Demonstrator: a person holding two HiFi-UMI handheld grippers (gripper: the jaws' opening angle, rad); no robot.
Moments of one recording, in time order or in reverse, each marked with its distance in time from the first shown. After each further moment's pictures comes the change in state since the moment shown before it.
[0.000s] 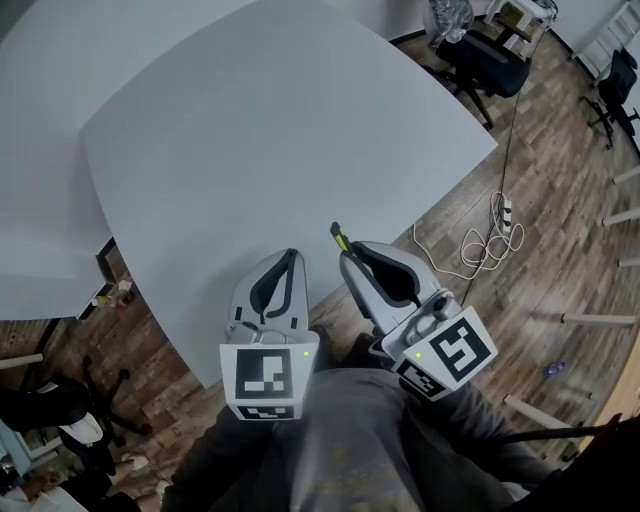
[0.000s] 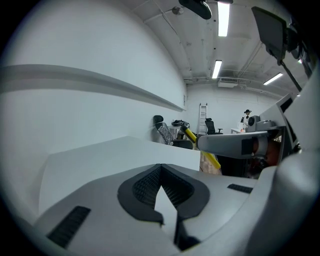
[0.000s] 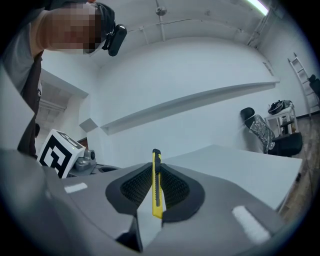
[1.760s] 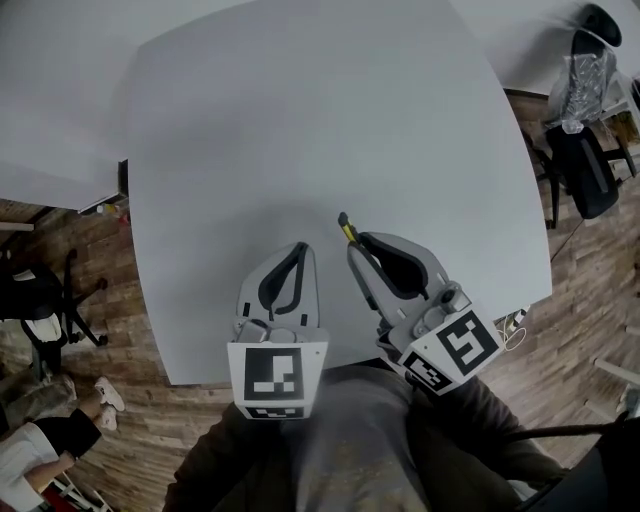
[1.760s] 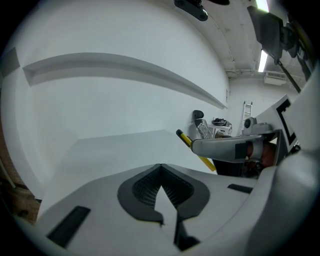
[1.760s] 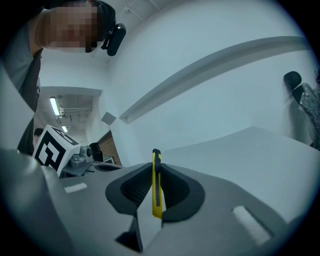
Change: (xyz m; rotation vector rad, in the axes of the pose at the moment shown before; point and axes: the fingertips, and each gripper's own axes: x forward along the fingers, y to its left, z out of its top) left arm 0.139 0.136 0.010 -0.229 0.065 0.394; right arm 0.209 -0.102 -0.011 0.010 0.230 0.412
